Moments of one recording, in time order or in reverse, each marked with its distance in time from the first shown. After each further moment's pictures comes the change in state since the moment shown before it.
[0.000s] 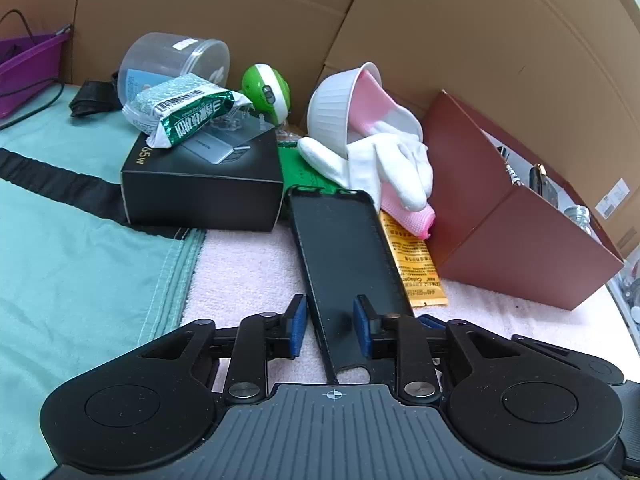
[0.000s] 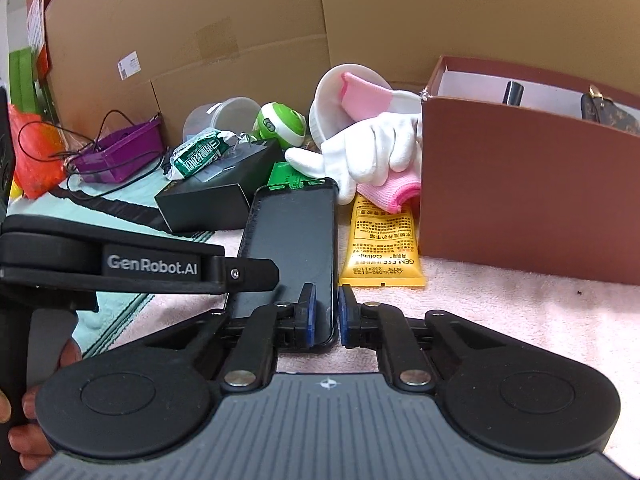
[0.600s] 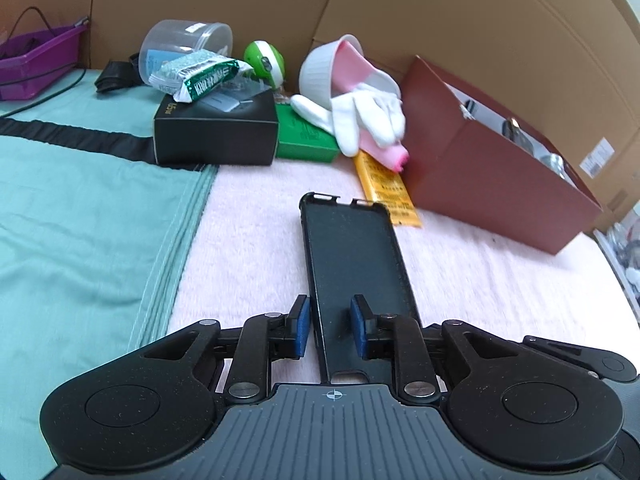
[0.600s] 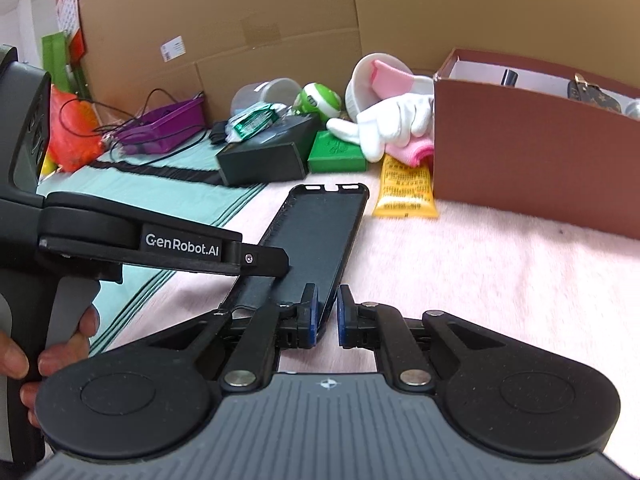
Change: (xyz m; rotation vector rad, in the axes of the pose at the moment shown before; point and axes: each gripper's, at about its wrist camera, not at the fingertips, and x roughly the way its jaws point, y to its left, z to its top) left arm -0.051 -0.018 -0.043 0.039 0.061 0.021; right arm -0.065 0.015 -0.036 -0.022 0.050 0.071
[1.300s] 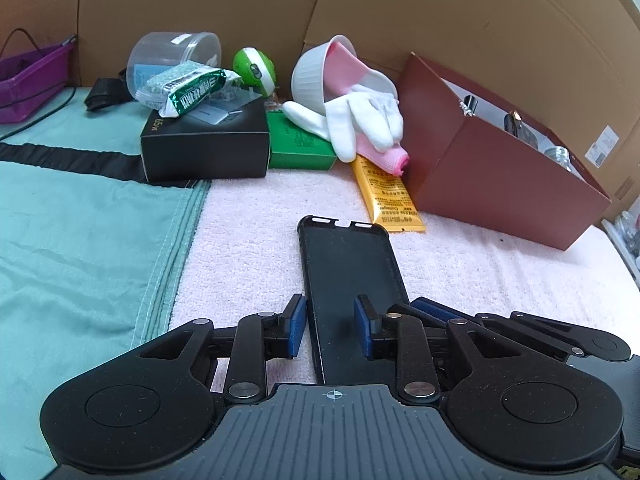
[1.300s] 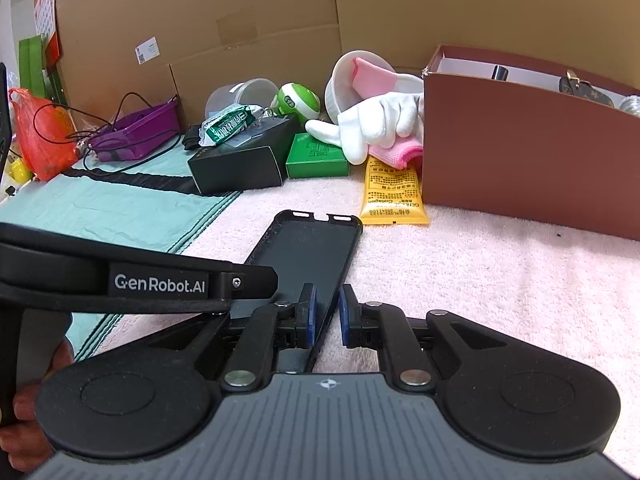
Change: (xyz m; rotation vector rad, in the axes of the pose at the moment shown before) left arm 0.012 -0.006 0.007 0.046 -0.008 0.030; right arm 0.026 0.003 0.007 0.022 -0.022 -0.079
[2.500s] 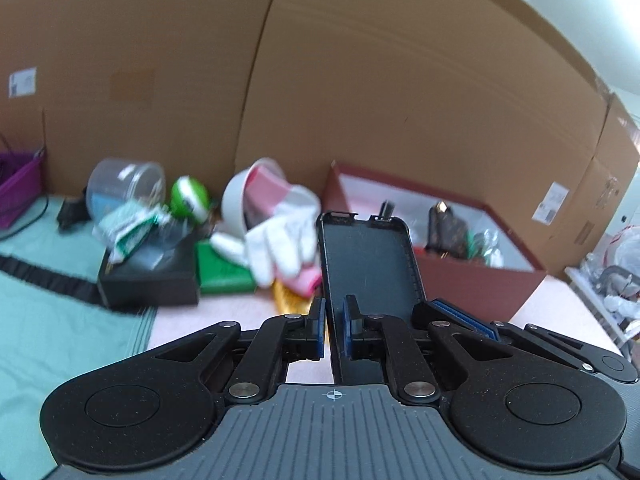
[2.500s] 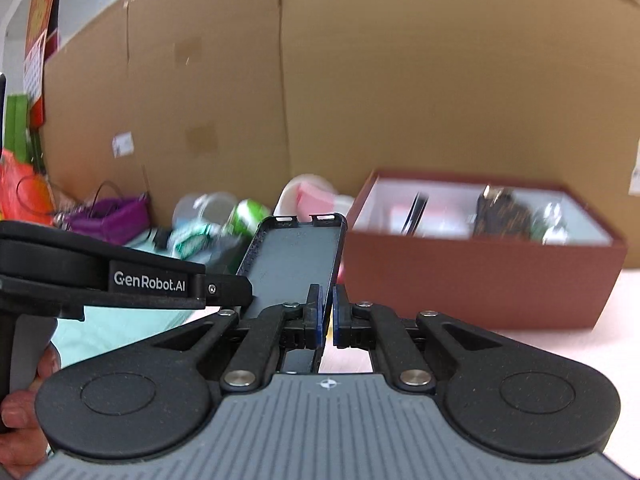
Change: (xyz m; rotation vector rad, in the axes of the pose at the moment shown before) left arm -0.053 -0.069 0.054 0.083 -0.231 -0.061; right arm -0.069 -0.020 0.038 0.001 -0.284 -0.128
